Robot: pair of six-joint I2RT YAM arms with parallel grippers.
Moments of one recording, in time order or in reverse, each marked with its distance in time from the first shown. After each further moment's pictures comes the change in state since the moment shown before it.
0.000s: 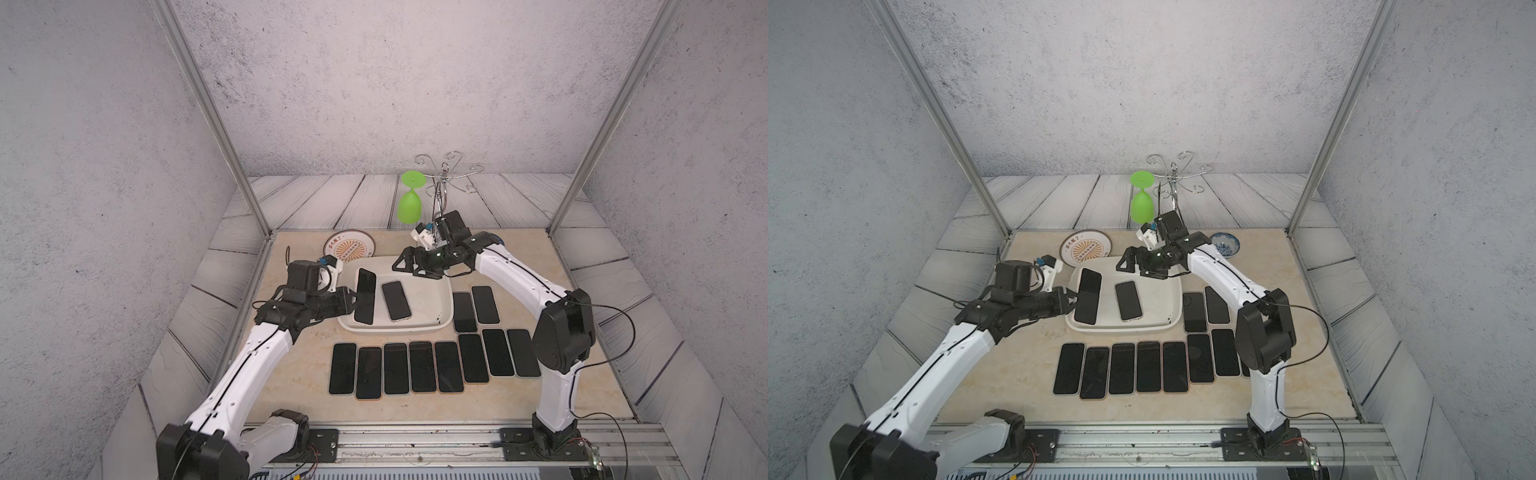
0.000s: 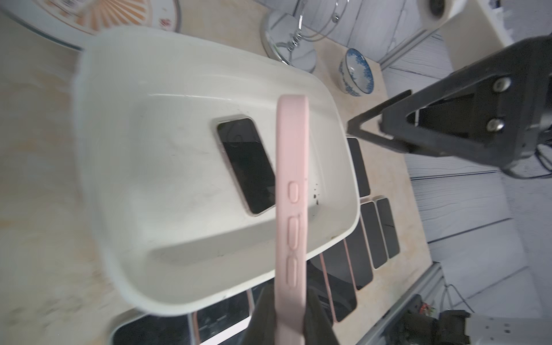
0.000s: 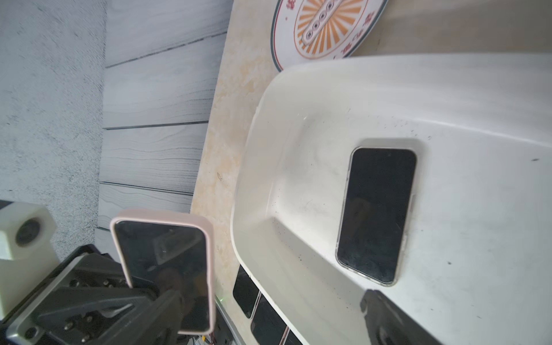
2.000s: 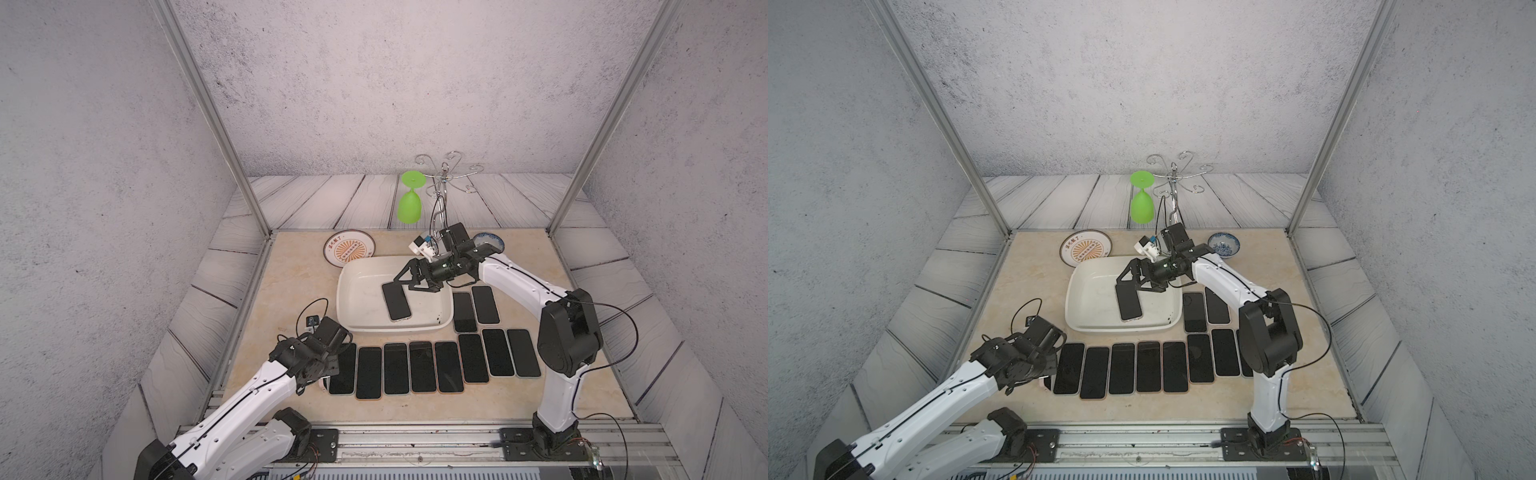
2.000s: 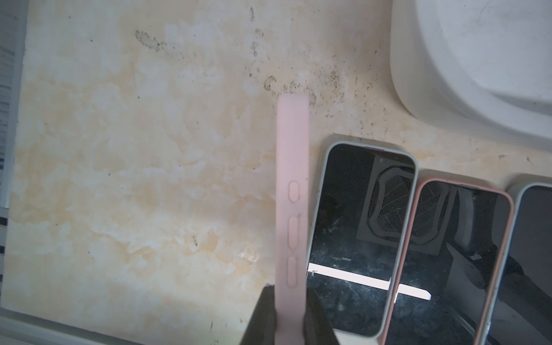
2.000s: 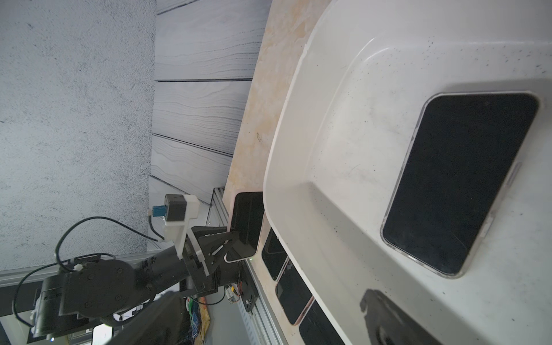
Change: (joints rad) left arm -0.347 -0.153 -0.344 -0.336 -0.742 -0.369; right arm -0.003 -0.012 -0.185 0.124 -0.269 -0.035
